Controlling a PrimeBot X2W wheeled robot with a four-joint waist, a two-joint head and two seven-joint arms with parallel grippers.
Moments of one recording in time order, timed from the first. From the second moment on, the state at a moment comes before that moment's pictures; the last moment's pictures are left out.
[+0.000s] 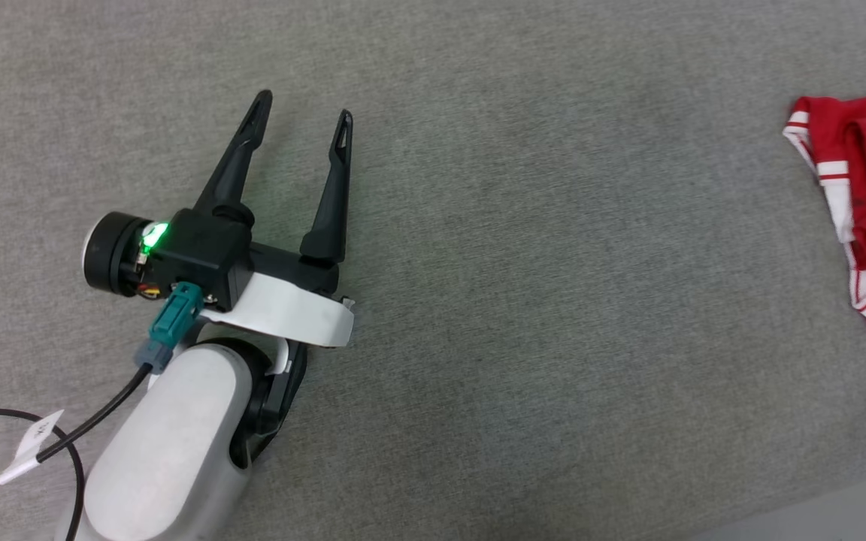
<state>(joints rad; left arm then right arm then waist) -0.51 0.34 -0.45 -0.05 -0.33 0.19 -0.15 -0.80 -0.55 -0.06 0.94 0.32 0.13 0.04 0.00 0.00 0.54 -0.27</state>
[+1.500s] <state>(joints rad) -0.06 0.35 -0.31 0.11 -0.51 0.25 -0.26 -0.18 -0.11 -0.08 0.37 0.02 0.13 -0.17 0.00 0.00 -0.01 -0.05</state>
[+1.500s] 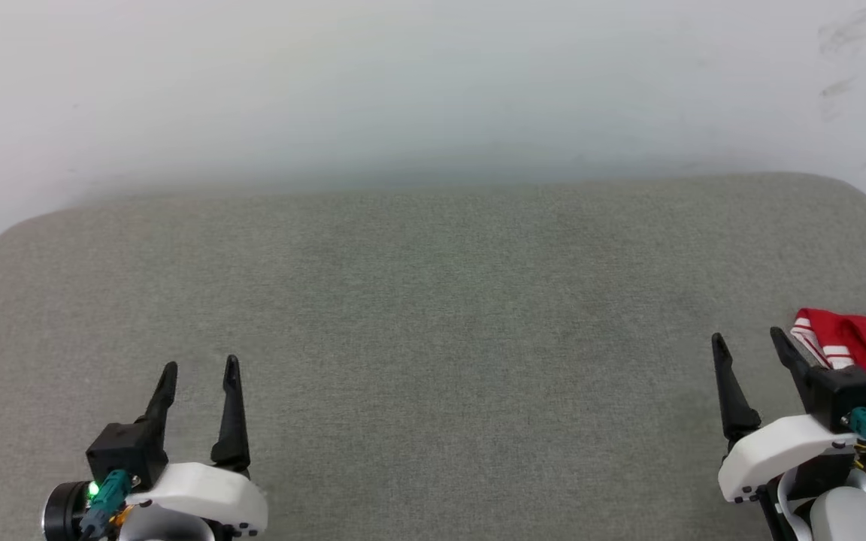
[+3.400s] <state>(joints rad) 0.06 0.30 -0.24 0.16 -0.70 0.18 -0.20 0.09 -0.05 -0.05 0.07 0.30 0.13 -0.01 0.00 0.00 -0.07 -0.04</state>
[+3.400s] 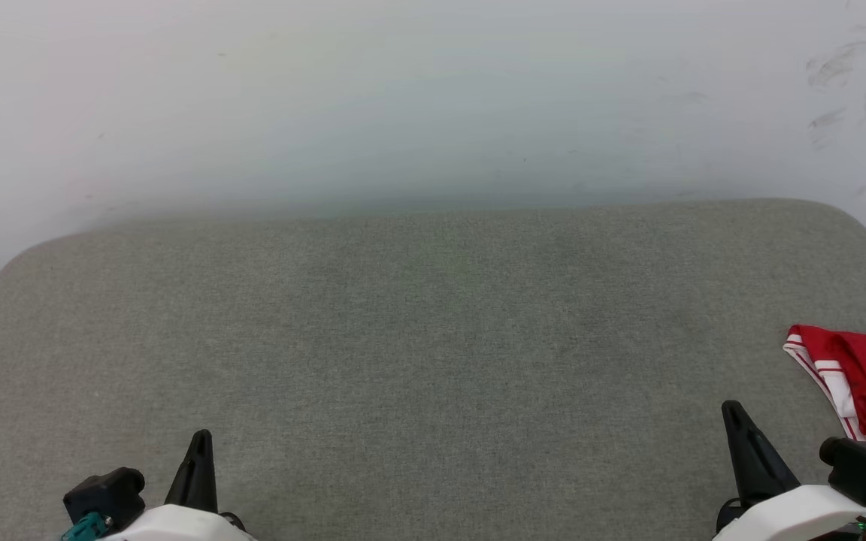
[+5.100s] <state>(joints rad) -0.03 0.16 -0.04 0.21 -1.23 0.00 -0.02 -0.02 -0.05 -0.08 0.17 1.06 0.13 0.06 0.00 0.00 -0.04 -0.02</state>
